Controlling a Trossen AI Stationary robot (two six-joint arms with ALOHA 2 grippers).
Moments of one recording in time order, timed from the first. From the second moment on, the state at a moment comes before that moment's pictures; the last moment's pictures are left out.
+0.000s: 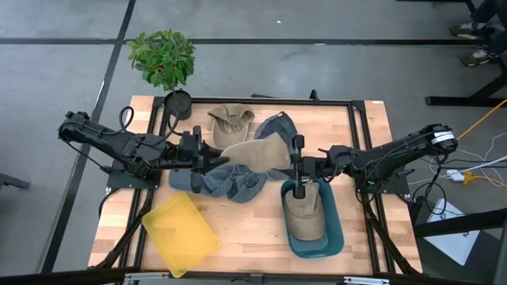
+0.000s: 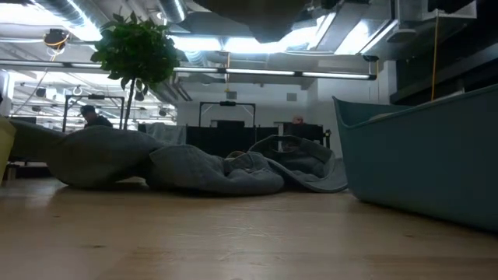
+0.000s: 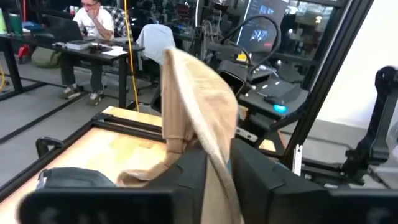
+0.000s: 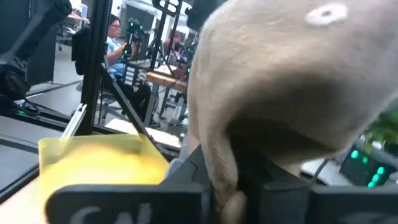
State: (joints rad) left arm -0.36 1.03 1.06 -0.10 -0.48 -0.23; right arm 0.20 1.23 0.70 0.65 0.18 -0.30
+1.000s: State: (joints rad) left arm -0.36 1.25 1.06 -0.08 -0.64 0.18; right arm 0.08 1.12 0.70 0.29 0.22 0.39
